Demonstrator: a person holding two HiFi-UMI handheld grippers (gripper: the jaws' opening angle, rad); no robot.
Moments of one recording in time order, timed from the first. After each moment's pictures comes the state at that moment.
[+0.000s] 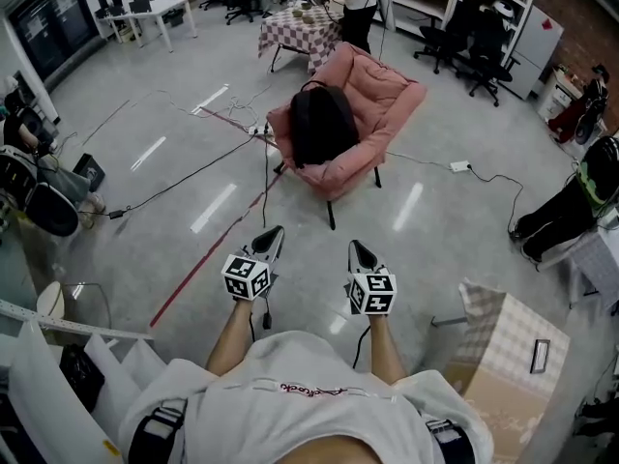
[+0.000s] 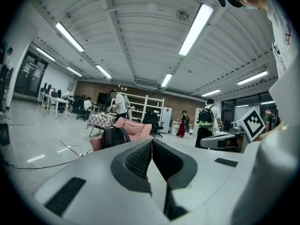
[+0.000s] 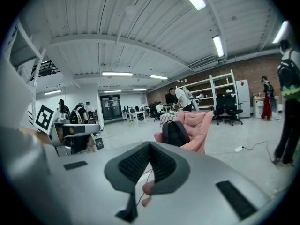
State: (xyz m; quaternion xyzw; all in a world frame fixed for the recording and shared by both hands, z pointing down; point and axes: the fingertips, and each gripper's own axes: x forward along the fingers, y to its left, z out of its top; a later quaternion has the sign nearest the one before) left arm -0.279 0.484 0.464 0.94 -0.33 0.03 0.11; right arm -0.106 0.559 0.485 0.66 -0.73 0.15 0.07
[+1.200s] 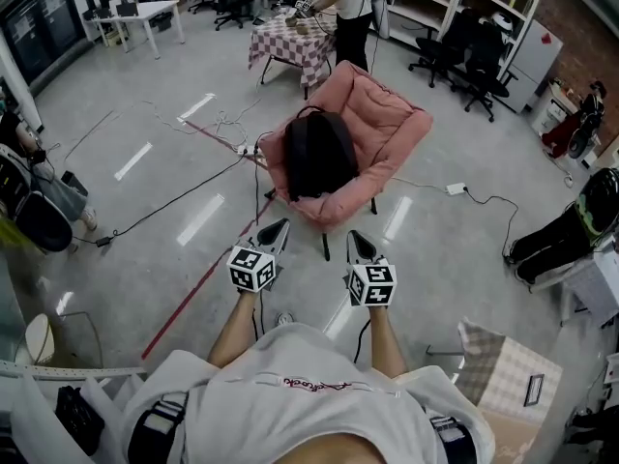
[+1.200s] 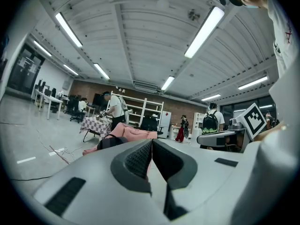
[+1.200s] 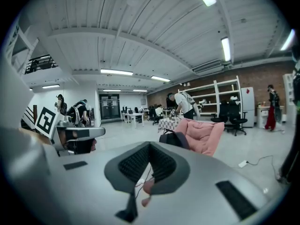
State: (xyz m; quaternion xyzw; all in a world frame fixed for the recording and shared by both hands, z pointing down) left arm -0.231 0.269 0.451 0.95 -0.30 0.00 0.11; right arm -0.081 0.340 0.454 0.66 -0.73 0.12 0.08
